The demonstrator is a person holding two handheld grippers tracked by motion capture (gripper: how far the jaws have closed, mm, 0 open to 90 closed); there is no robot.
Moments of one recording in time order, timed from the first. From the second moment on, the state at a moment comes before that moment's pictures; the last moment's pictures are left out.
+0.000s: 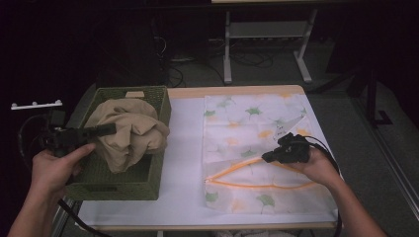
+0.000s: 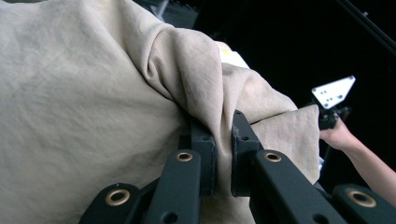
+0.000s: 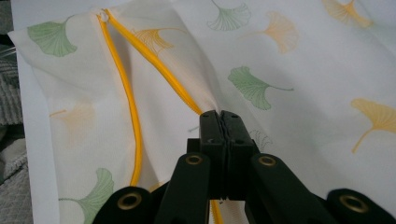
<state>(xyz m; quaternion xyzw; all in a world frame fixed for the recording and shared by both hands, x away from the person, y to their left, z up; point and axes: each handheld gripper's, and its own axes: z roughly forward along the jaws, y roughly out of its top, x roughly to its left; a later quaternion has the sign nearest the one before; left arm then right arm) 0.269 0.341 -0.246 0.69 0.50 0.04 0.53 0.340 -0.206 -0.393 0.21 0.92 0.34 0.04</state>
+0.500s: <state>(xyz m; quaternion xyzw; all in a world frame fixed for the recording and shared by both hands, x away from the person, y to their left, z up) 0.274 0.308 -0.215 0.70 0.45 0.02 0.55 0.352 -0.205 -0.363 0.20 0.91 0.35 0.05</state>
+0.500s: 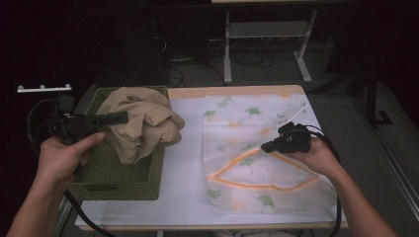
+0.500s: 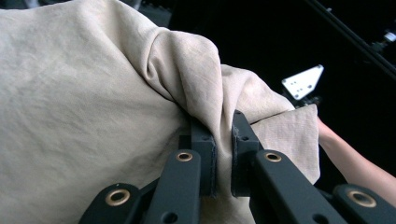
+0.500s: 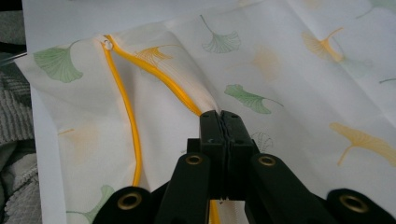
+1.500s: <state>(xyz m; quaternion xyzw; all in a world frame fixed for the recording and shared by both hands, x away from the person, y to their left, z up) 0.282 0.216 -0.263 0.74 0.38 -0.08 0.55 0.371 -0.189 -0.357 0.21 0.91 0.36 0.05</state>
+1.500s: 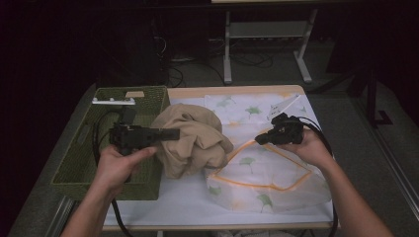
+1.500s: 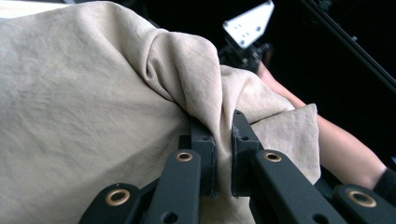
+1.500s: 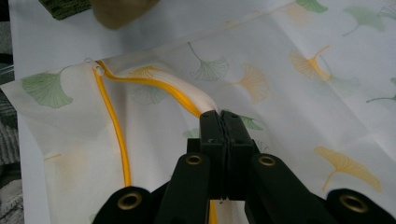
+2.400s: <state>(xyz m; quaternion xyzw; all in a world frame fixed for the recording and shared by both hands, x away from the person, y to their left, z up) 0.259 0.167 -0.293 0.77 0.34 -0.14 0.53 0.377 -0.179 -0.357 0.22 0.91 0.36 0.05</state>
